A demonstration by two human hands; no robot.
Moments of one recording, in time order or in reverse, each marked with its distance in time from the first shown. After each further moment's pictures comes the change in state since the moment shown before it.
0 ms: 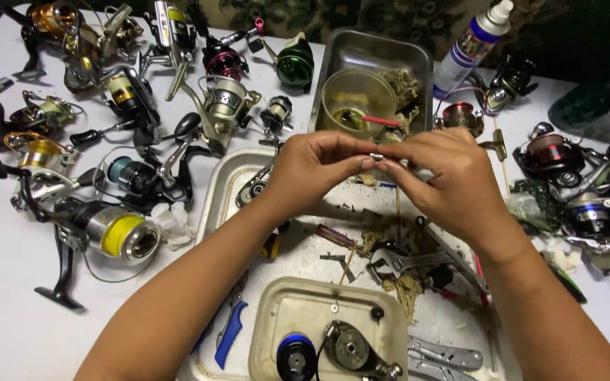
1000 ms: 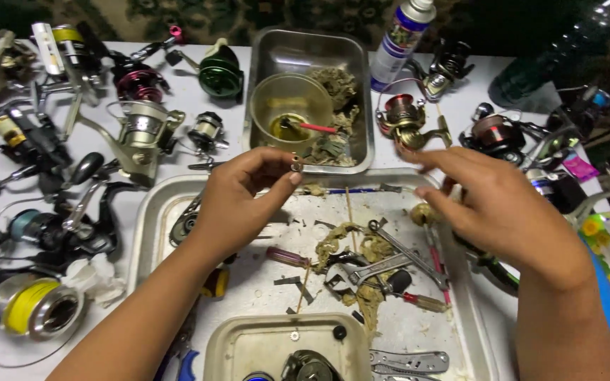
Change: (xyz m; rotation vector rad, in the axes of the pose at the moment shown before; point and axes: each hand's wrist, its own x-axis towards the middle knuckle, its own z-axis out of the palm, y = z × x) left_hand 0.000 -0.003 0.002 0.327 0.081 -0.095; right_hand -0.048 0.026 -0.069 0.106 -0.427 0.495
